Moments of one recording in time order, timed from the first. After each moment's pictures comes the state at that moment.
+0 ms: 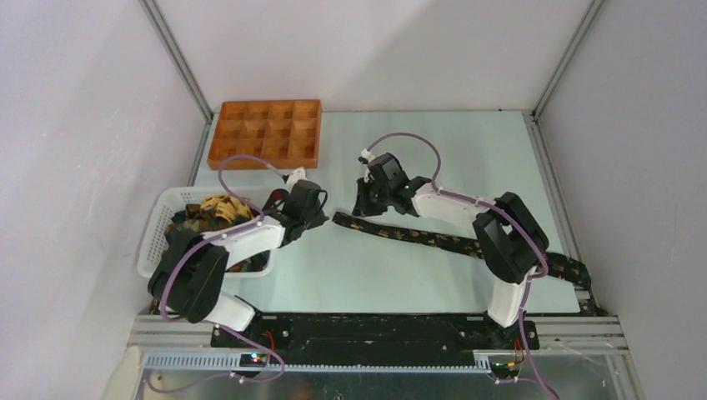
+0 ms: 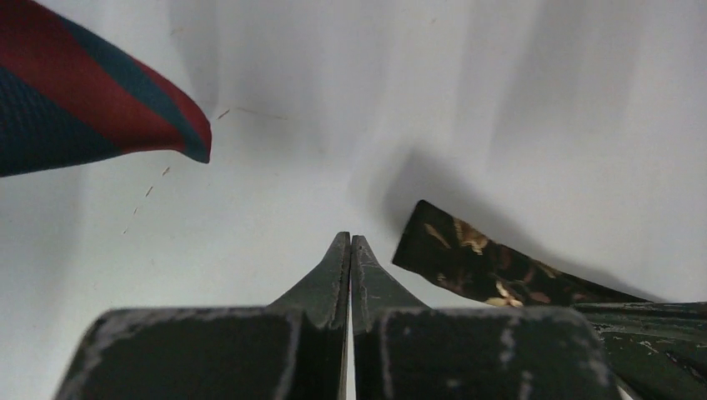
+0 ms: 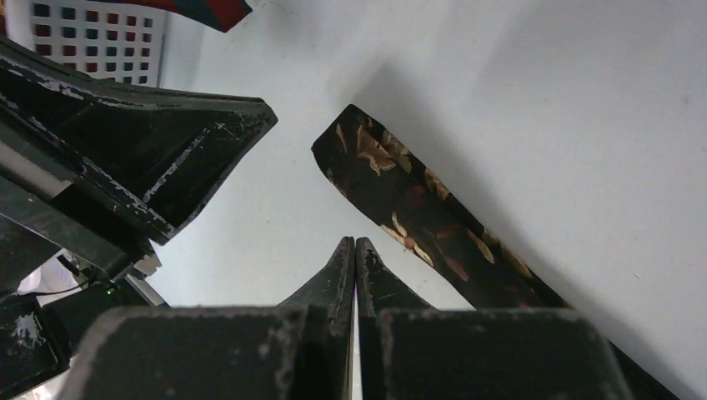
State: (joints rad) left arm -0.53 1.44 0.69 -0.02 -0.26 -0.73; right arm 0.71 1.83 1.22 -0.18 -0.24 0.55
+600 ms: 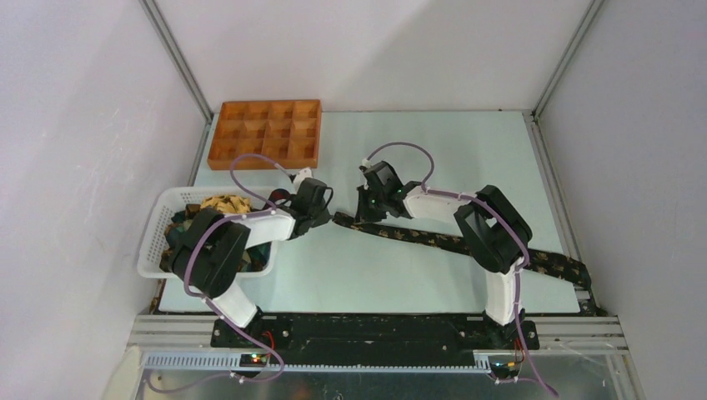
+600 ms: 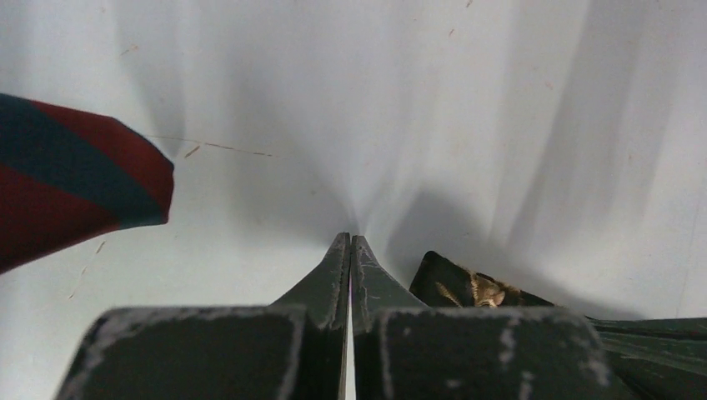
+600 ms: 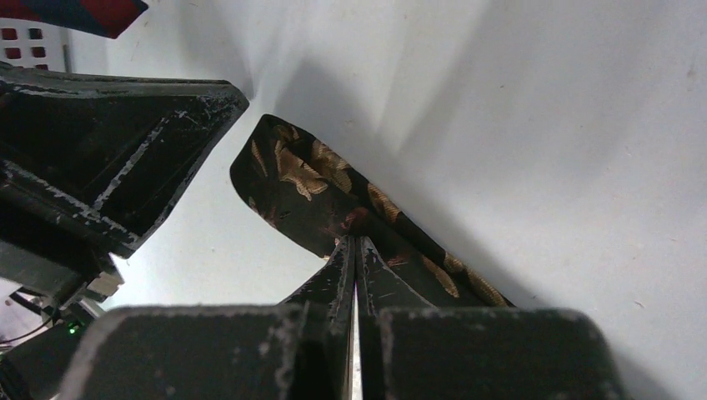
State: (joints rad) left arm -0.51 1.63 0.74 0.04 -0.24 -0.73; right arm 0.72 1.96 1.22 -0.15 -0.22 0.61
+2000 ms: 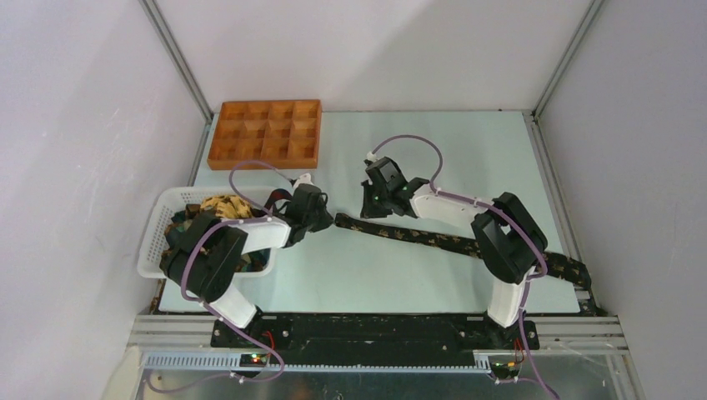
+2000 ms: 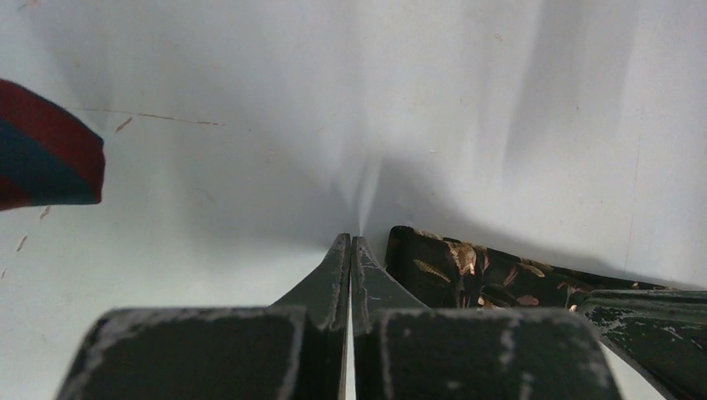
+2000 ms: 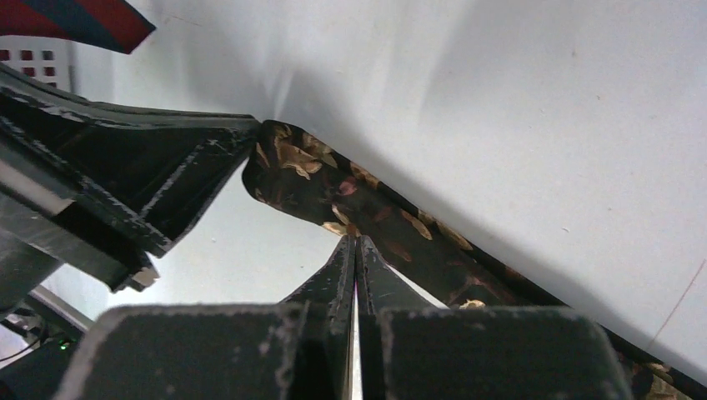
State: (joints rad) left arm -0.50 1.60 0.66 0.18 -0.10 -0.72; right arm 0.73 1.85 1.23 -0.25 -0.09 0.61
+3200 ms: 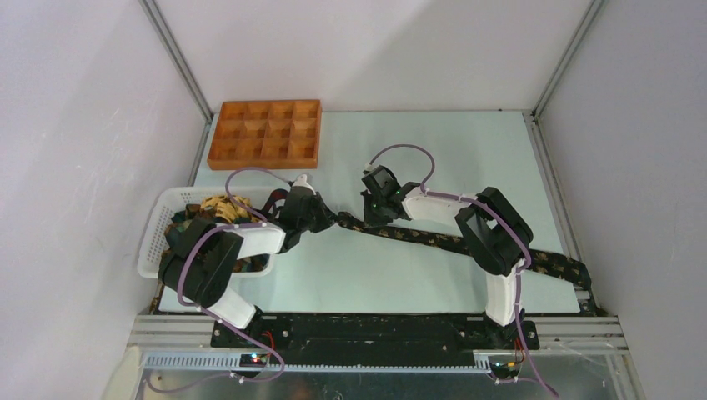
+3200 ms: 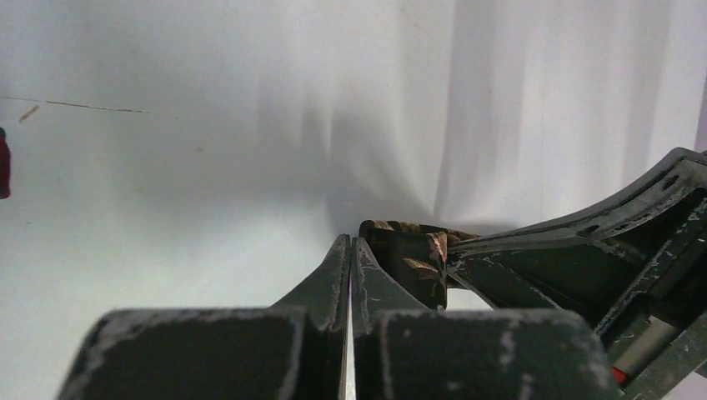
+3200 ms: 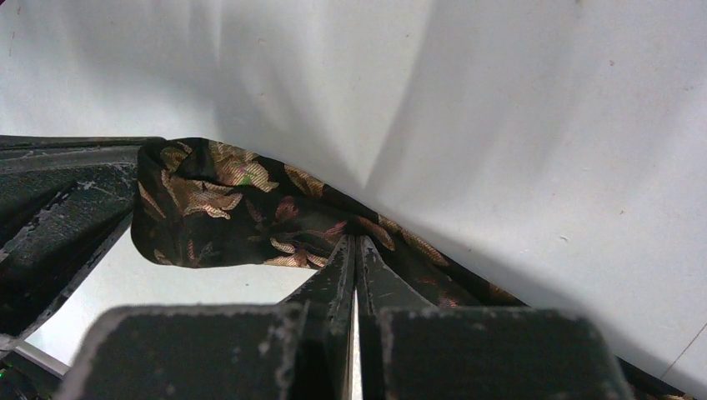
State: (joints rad) left arm -0.47 1.56 0.57 0.33 0.05 -0.79; right arm 0.74 1.95 1.23 -0.27 -0.06 0.61
